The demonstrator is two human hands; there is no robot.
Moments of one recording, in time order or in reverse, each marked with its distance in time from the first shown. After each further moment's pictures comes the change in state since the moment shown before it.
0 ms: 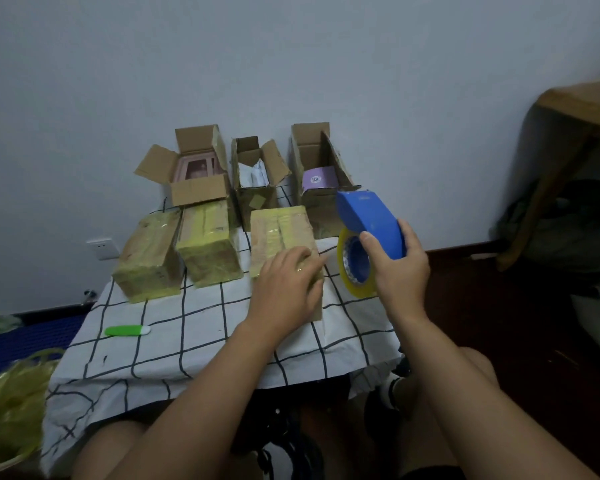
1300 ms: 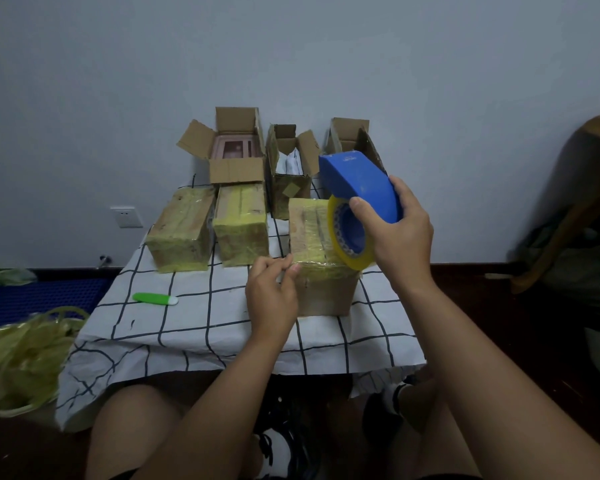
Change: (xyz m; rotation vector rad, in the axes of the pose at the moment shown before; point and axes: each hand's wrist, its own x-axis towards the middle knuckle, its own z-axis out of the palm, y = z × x) left_hand -0.045 -0.025 -0.005 -0.595 0.462 -0.679; right_hand -0.009 -0.064 0.053 -0.121 -0.214 -0.220
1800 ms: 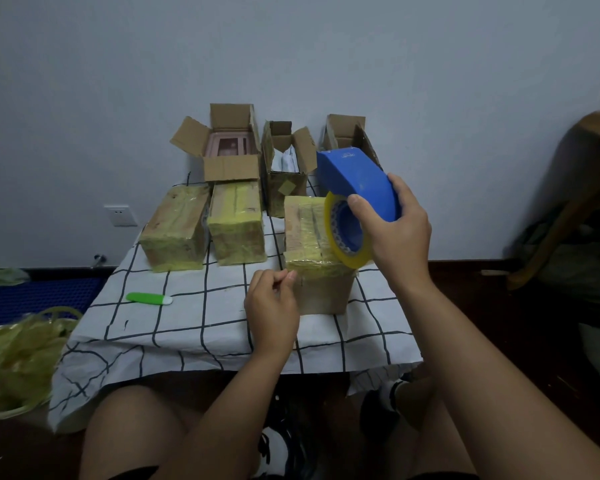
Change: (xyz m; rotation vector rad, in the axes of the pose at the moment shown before) left_hand -0.020 -0.008 0.007 -0.015 0.063 -0.044; right_hand -0.001 0.002 -0.001 0.008 0.007 0.010
